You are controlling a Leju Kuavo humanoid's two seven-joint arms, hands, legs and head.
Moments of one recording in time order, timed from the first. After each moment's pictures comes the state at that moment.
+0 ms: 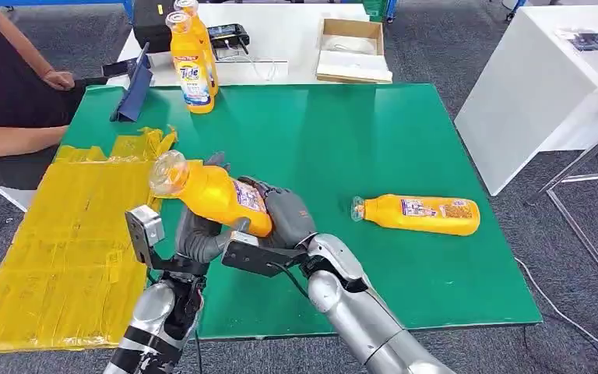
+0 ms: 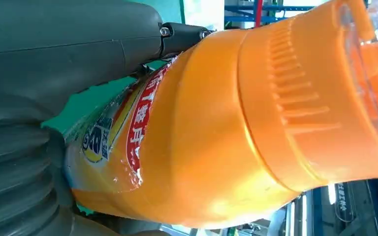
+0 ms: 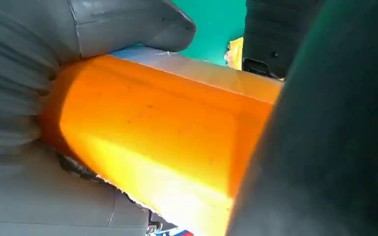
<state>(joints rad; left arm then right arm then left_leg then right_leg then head) -0.12 -0.17 -0.21 -1.50 0.17 -0.11 -0.40 -0.52 0.30 0.74 -0.92 0.63 -0.13 -0.19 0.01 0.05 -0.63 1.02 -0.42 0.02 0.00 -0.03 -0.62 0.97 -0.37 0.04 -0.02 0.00</state>
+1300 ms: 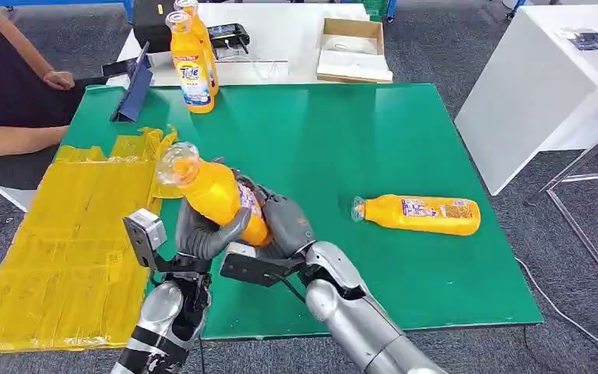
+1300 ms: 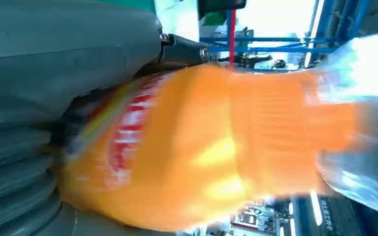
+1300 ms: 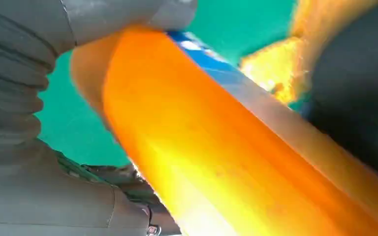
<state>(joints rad) -0.14 -0.19 -0.23 -1.52 0.11 0.02 -0.49 -0.46 0.26 0.77 -0.92 0.66 -0.19 -0.19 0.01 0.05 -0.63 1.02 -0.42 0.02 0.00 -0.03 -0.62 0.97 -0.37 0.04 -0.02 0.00</state>
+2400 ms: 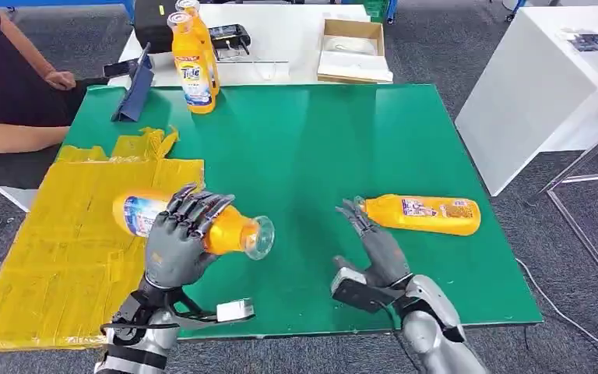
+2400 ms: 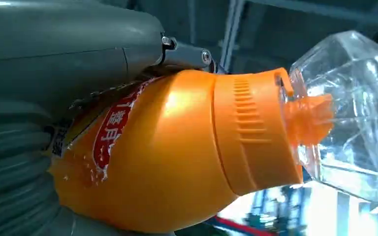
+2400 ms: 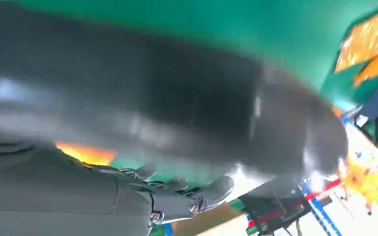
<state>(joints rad) -0.02 -0.21 0.01 -1.59 -1.36 0.70 -0.70 -0.24 -0.10 0.50 -1.31 0.53 -0.07 -0.28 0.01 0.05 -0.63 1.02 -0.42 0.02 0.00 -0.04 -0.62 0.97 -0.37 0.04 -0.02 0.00</state>
